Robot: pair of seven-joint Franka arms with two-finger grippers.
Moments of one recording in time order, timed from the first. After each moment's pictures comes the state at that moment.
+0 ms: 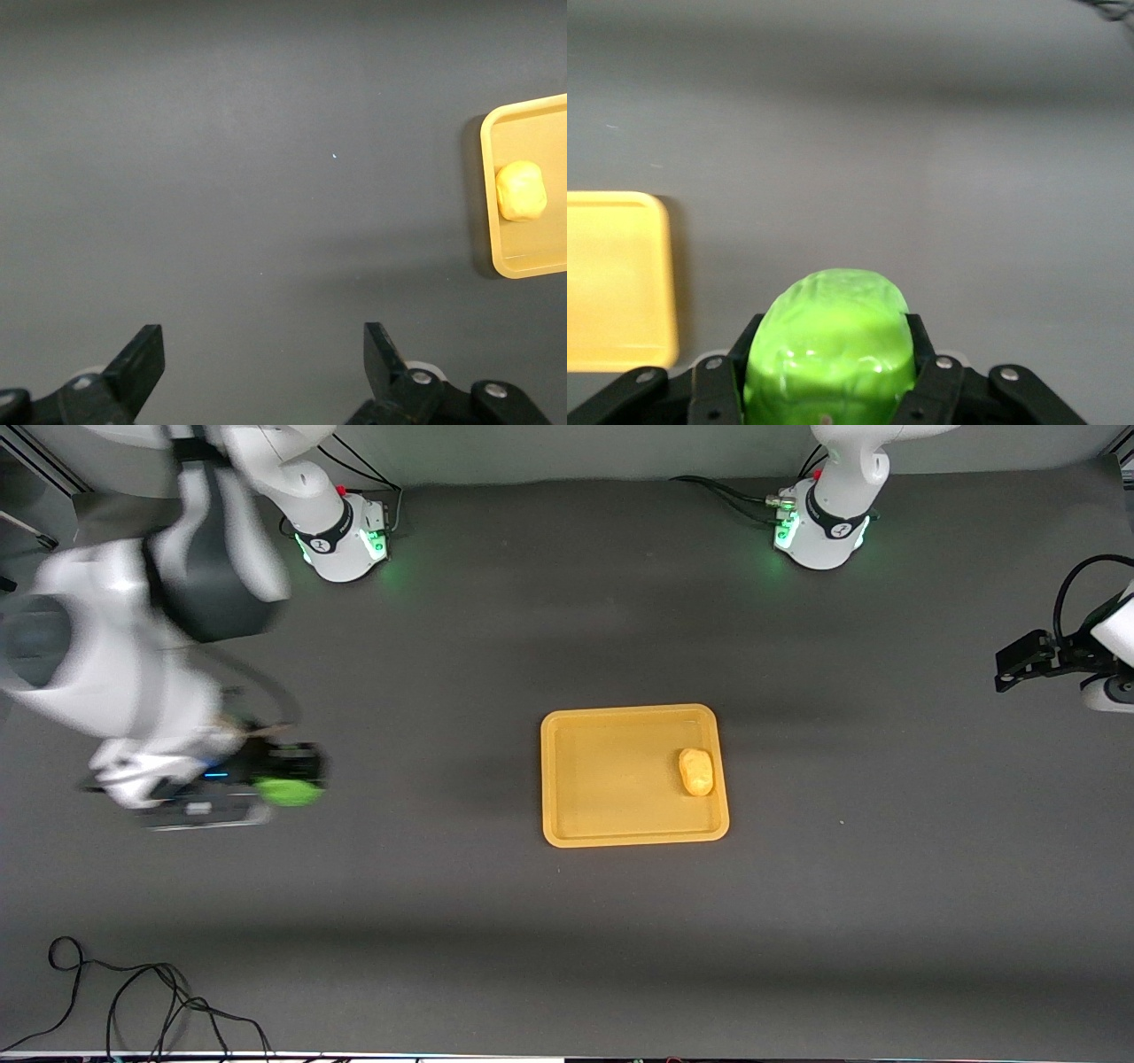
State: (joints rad) left arm 0.11 -0.04 -0.07 -1.73 0.04 1.69 0.17; right arm 0.62 0.36 -0.34 -1.42 0.11 1.79 0.27
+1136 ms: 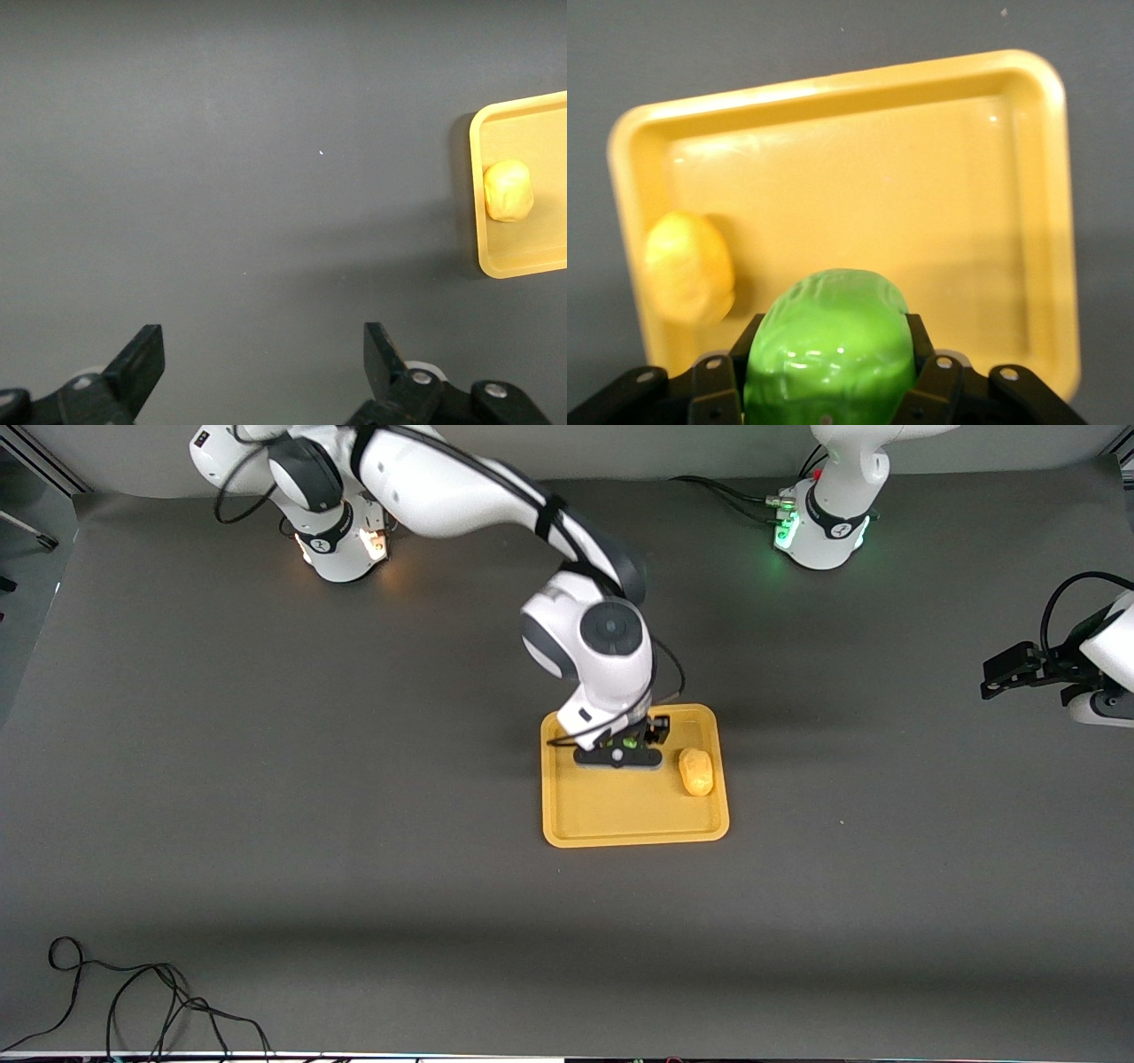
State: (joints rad) left arm 0.11 -0.02 -0.06 -1.75 0.00 1.70 0.17; right arm 0.90 0.96 -0.11 -1.01 0.11 2.05 0.90
